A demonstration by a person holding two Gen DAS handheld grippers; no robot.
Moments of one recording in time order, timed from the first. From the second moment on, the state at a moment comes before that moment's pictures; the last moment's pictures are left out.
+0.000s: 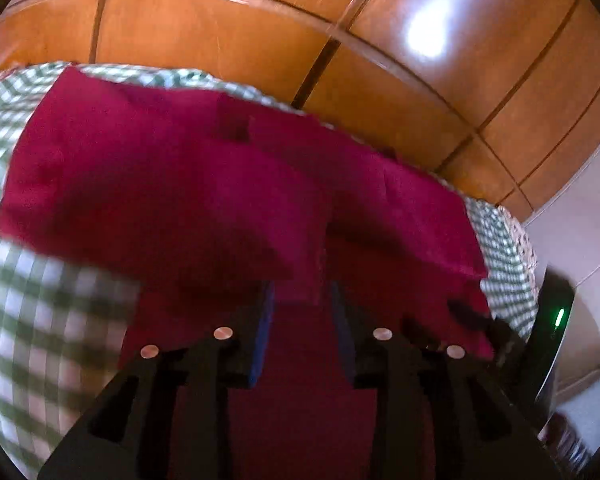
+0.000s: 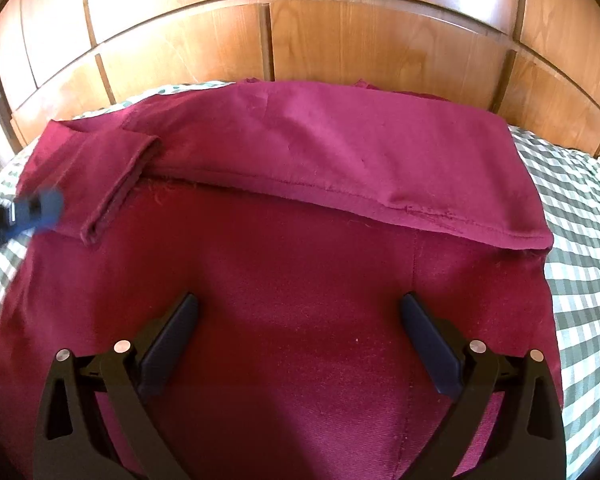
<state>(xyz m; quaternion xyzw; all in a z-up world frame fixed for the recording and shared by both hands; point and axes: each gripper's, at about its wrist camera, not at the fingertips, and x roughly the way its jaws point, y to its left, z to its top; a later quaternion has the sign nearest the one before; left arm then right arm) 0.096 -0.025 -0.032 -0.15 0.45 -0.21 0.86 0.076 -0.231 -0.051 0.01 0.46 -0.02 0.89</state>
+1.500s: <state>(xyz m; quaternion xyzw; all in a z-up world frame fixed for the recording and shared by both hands) 0.122 0.001 -0.019 -0.16 0.43 -0.14 0.88 0.122 -0.371 -0.036 0.16 0.44 -0.11 0.88</state>
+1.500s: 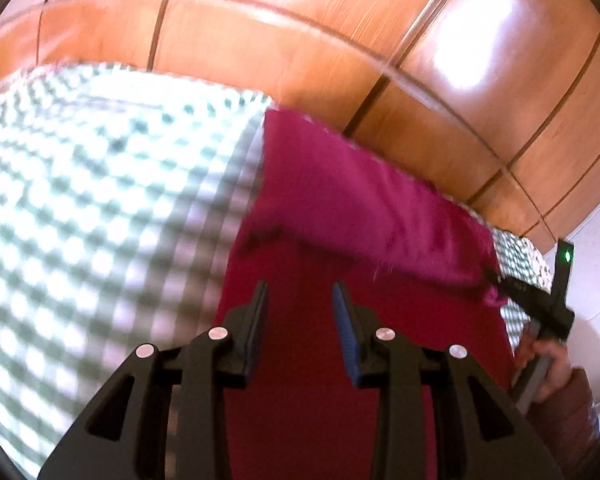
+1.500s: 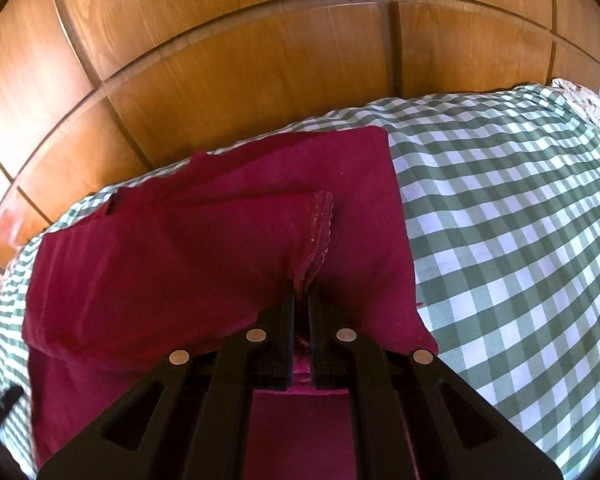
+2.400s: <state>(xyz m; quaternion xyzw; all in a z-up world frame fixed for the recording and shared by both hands) 0.245 0.019 -0.043 -0.24 0.45 -0.13 0.85 0.120 -0.332 -0.044 0.09 0.41 -0.08 0.90</state>
